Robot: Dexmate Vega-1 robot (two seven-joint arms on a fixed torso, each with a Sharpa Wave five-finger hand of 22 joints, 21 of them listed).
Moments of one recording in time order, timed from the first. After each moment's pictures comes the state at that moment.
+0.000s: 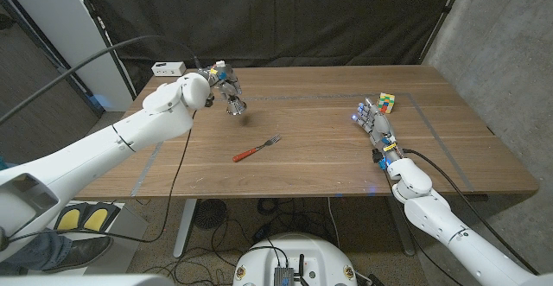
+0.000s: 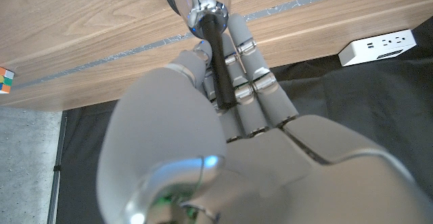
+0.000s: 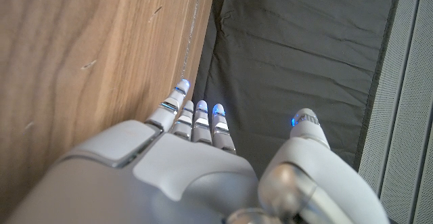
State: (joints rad) left arm 0.50 0.92 0.74 -2.02 0.37 0.75 -0.19; left_hand 1.27 0.13 0.50 -0.17 0.19 0.99 0.05 0.31 0.29 1.00 -0.08 0.32 0.62 1.00 -0.04 0.24 0.22 0.93 -0.02 0.57 0.18; right arm -1.08 -0.53 -0.34 -1.46 0.63 0.41 -0.06; right_hand 0.29 0.05 0.22 -0.13 0.18 0.19 0.13 0.19 0.18 0.16 0.16 0.21 0.19 0.08 0.11 0.20 0.21 0.31 0.04 0.20 0.17
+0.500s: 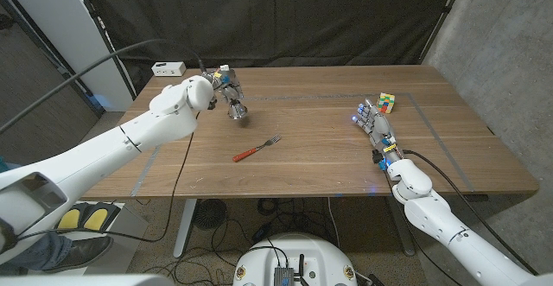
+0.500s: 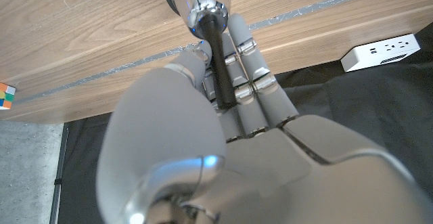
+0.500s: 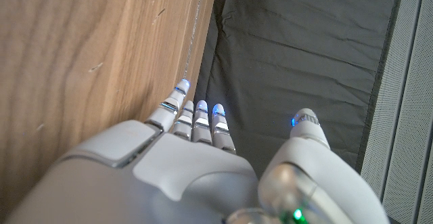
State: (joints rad) left arm 0.49 0.89 0.77 -1.98 0.43 0.75 -0.22; left_hand 1.26 0.13 0.50 -0.17 0.19 0.99 0.05 0.30 0.29 1.00 -0.08 0.32 0.62 1.00 -0.04 0.24 0.22 0.93 -0.02 0.57 0.18; right arm -1.08 -0.53 -0.34 -1.45 0.63 0.41 -0.05; right_hand 0.29 0.05 0.22 -0.13 0.18 0.19 0.13 0.19 0.18 0.17 0.16 0.21 0.19 0.08 0.11 0.20 0.21 0.31 0.04 0.20 0.17
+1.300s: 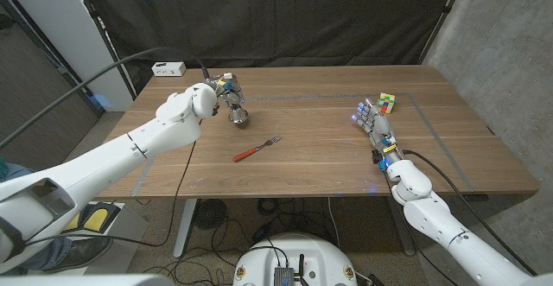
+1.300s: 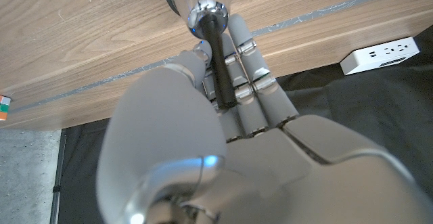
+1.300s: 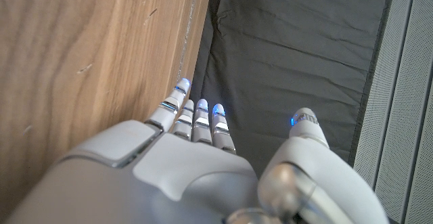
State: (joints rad) left arm 0.53 0.86 0.76 -1.94 0.46 0.72 -0.19; left_hand 1.27 0.13 0.50 -0.17 0.19 0.99 0.05 0.30 0.30 1.00 -0.08 0.31 0.62 1.00 -0.04 0.24 0.22 0.91 -0.02 0.57 0.18; right arm -1.10 -0.53 -0.33 -1.48 0.62 0.43 -0.06; right_hand 0.30 0.06 0.22 -0.13 0.18 0.20 0.12 0.19 0.18 0.18 0.16 0.21 0.19 0.09 0.11 0.20 0.21 0.32 0.04 0.20 0.17
